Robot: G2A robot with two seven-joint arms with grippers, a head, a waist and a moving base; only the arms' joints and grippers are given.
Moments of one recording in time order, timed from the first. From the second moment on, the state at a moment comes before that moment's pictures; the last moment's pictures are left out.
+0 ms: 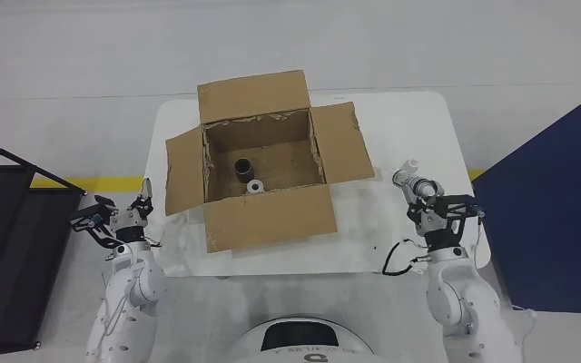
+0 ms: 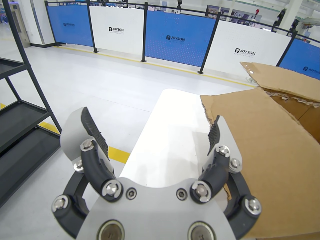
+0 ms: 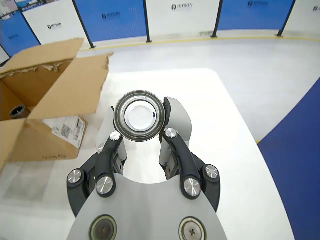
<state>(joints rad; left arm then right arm) 1.77 -1.33 -1.68 -1.56 1.09 0.11 0.44 -2.01 -1.30 1.65 -2.03 -1.23 -0.04 0.01</state>
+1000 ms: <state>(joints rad) 1.77 -1.33 -1.68 -1.56 1.09 0.11 0.44 -1.82 -1.29 1.64 -1.98 -1.20 0.12 0.60</state>
